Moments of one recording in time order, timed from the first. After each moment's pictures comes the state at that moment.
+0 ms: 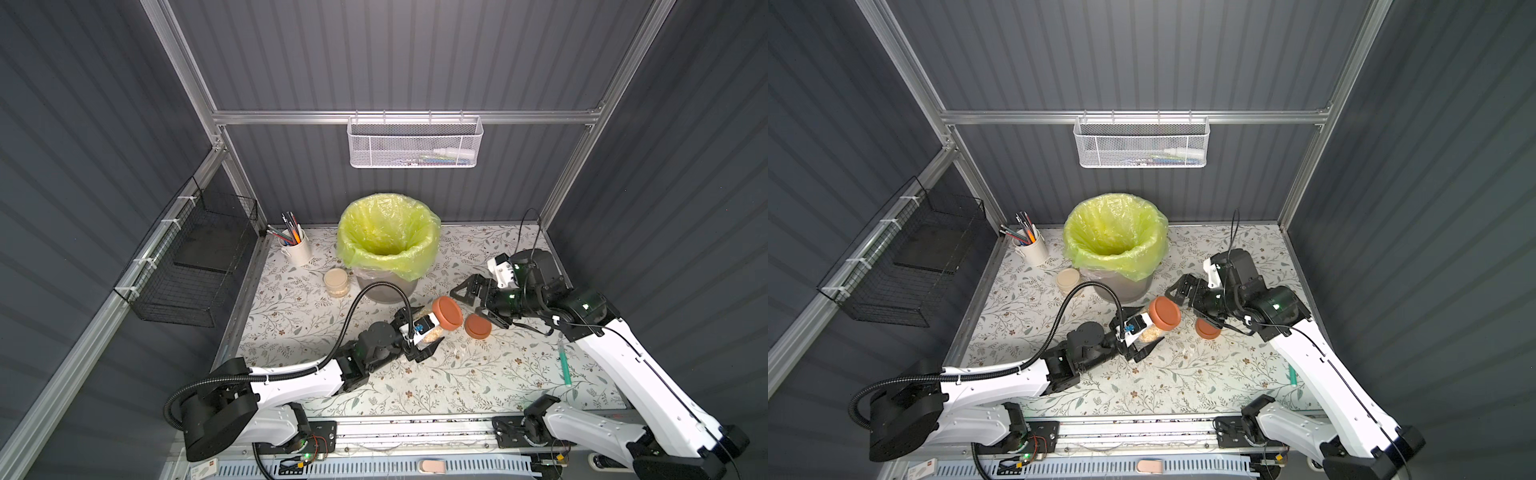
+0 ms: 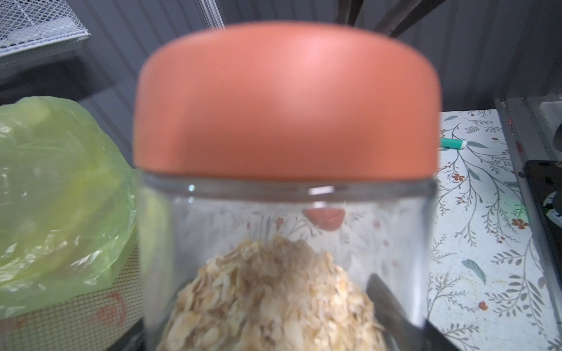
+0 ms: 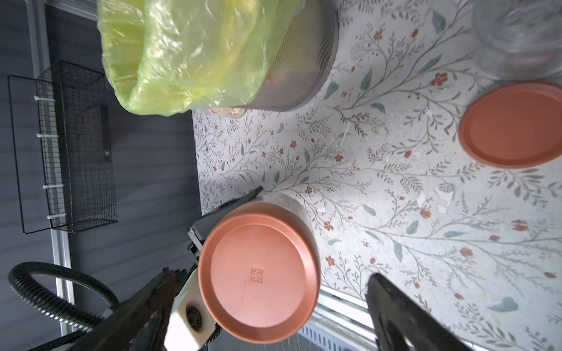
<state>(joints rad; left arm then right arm) -1.09 1.29 0.55 0.57 -0.07 0.31 0.52 1.08 1.28 -1.01 -0.36 0.90</state>
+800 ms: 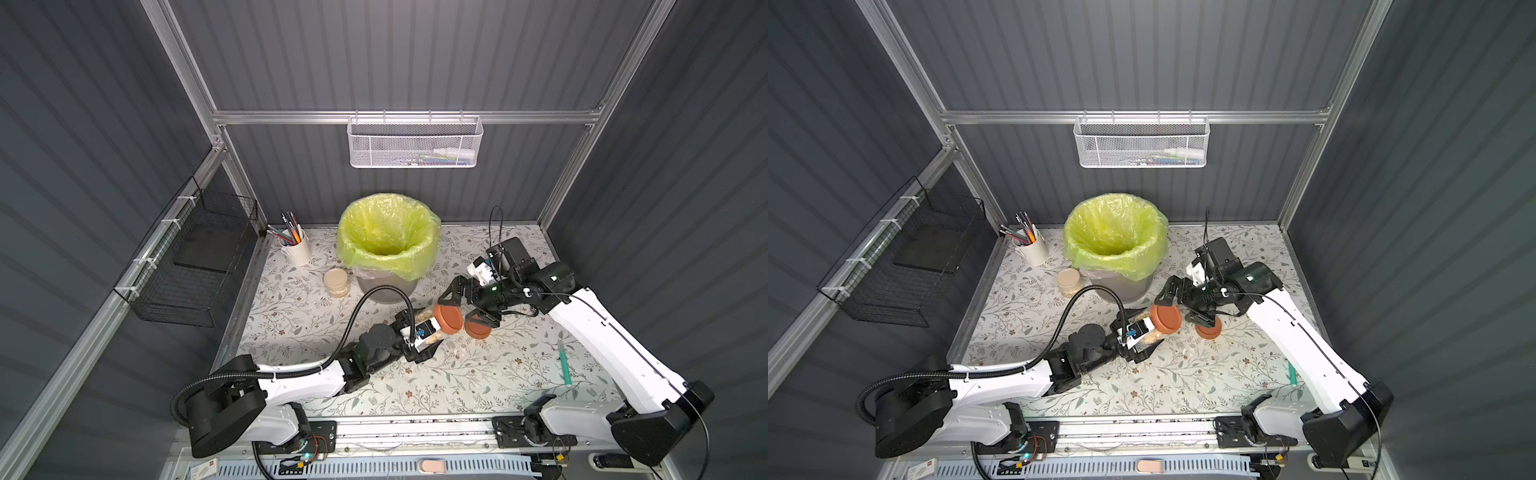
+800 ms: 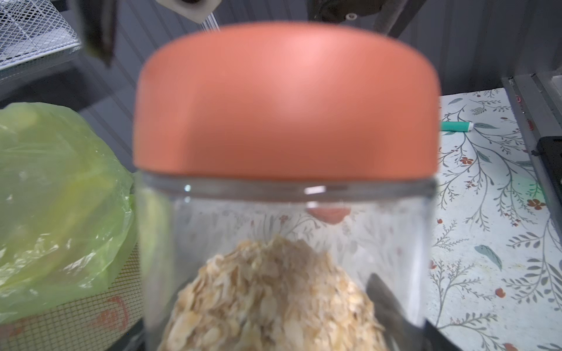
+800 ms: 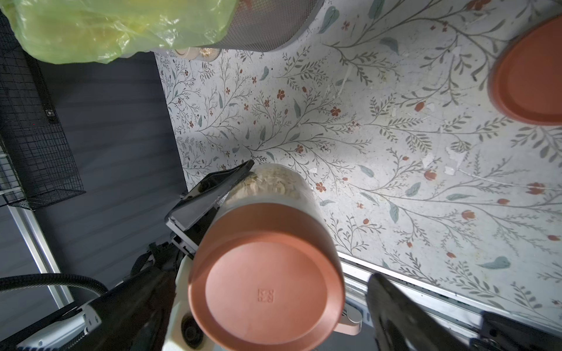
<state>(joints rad) -1.09 1.33 0.53 0.62 -0.07 0.36 0.52 1.27 1.38 -1.13 -0.47 0.82</state>
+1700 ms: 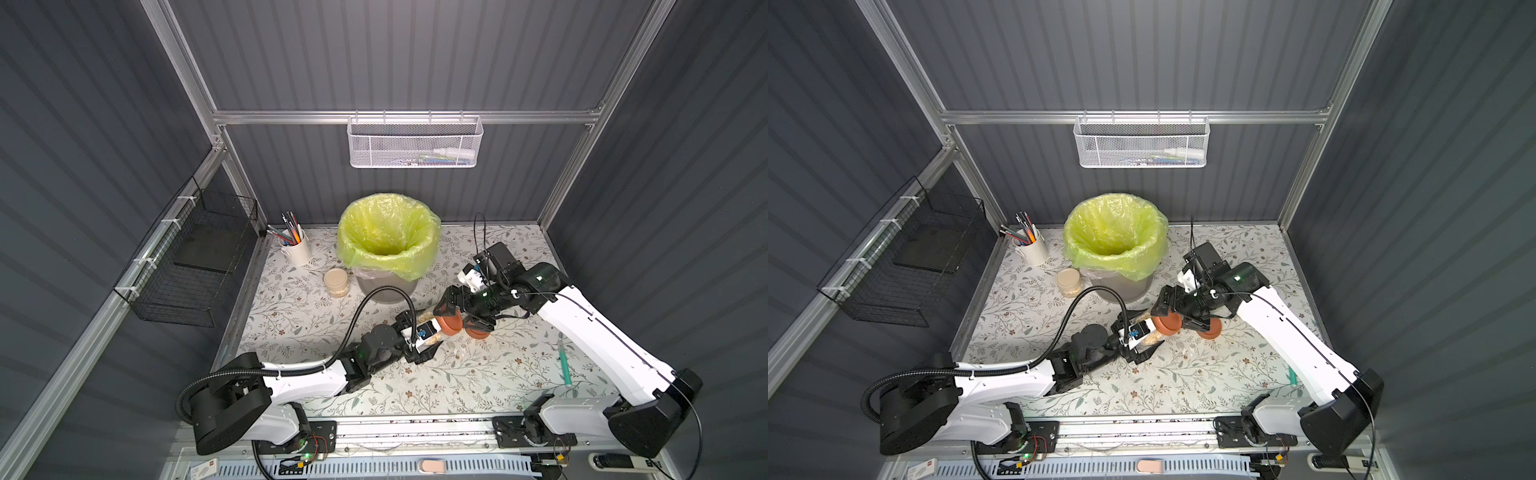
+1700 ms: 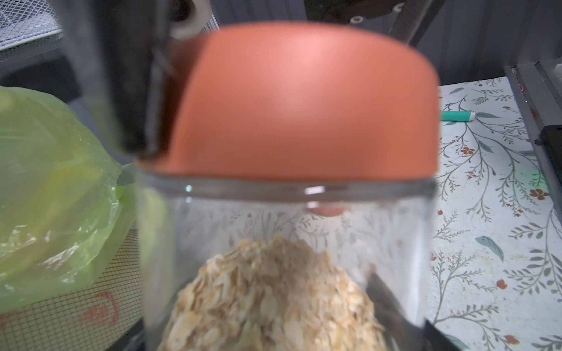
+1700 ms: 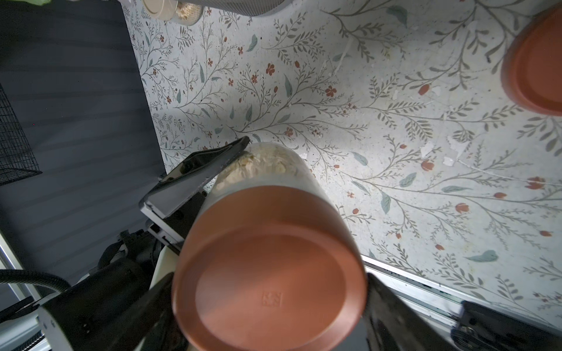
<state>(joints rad) -1.09 1.35 0.53 0.62 -0.07 0.36 0.58 1.30 1.36 -1.15 -0.45 0.77</state>
